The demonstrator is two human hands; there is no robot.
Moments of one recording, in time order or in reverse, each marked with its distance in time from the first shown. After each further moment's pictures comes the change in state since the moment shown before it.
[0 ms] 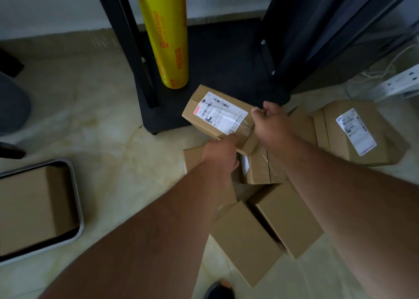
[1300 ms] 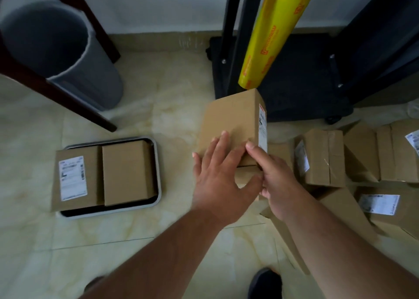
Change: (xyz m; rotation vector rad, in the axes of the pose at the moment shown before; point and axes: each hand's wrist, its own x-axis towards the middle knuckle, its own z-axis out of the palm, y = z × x) left_hand -0.096 -0.030 -0.242 0.963 0.103 0.809; right_hand -0.202 -0.084 0.129 0.611 -0.456 0.212
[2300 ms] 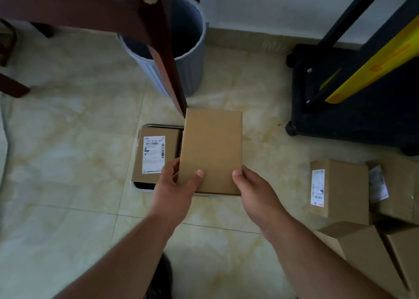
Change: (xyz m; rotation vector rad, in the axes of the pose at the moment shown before) left_hand -0.102 -0.216 -0.151 -0.696 0.379 -0.681; right_hand -0.033 0.054 0.234 -0.429 -0.176 -0.116
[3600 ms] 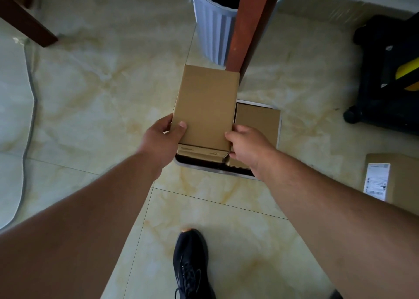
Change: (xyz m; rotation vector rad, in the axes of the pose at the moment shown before) left_hand 0.126 -0.059 -0.159 0.029 0.032 -0.032; right_hand 0.088 -0.034 0.180 -0.166 -0.091 0.080
